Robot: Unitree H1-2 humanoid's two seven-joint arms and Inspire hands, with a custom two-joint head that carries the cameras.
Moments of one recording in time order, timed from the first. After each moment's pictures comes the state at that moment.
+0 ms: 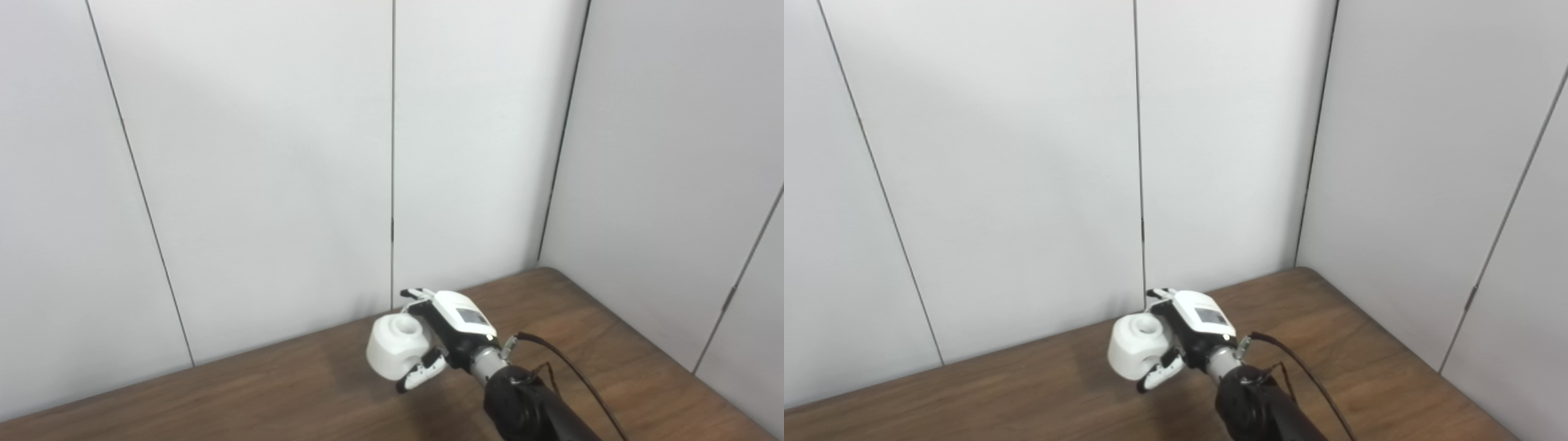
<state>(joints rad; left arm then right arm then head) -0.29 0.36 -0.25 0.07 0.45 -0.06 -0.30 -0.41 -0.43 0.18 -0.08 -0.68 0.32 0.08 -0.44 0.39</state>
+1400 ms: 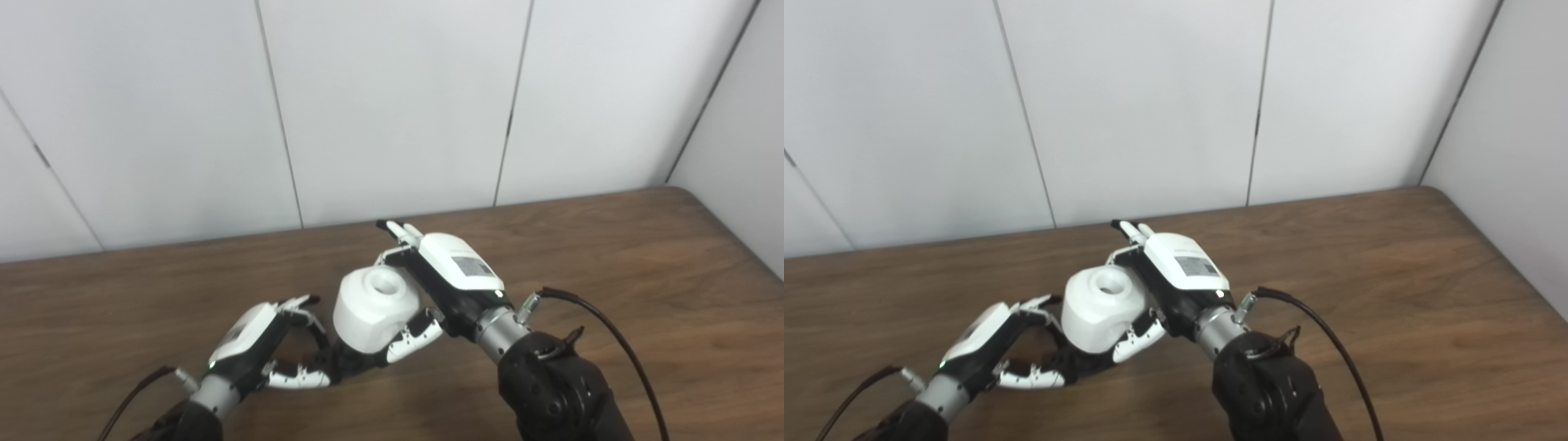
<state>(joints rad) -0.26 0.29 -0.28 -0.09 0.53 0.12 -0.33 -0.31 -0.06 0.32 -0.59 -1.09 0.47 0.65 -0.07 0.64</state>
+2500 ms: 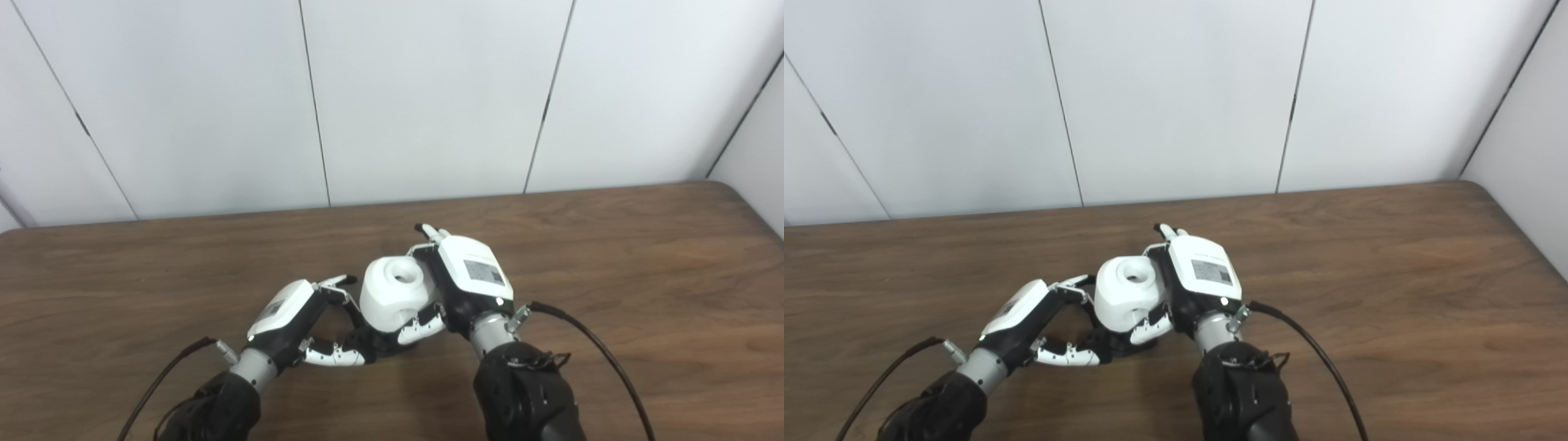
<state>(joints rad) -0.25 0.27 -0.30 -0.12 0.55 0.15 -0.32 -0.23 0.11 0.29 -0.38 -1.33 0.43 0.45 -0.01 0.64</state>
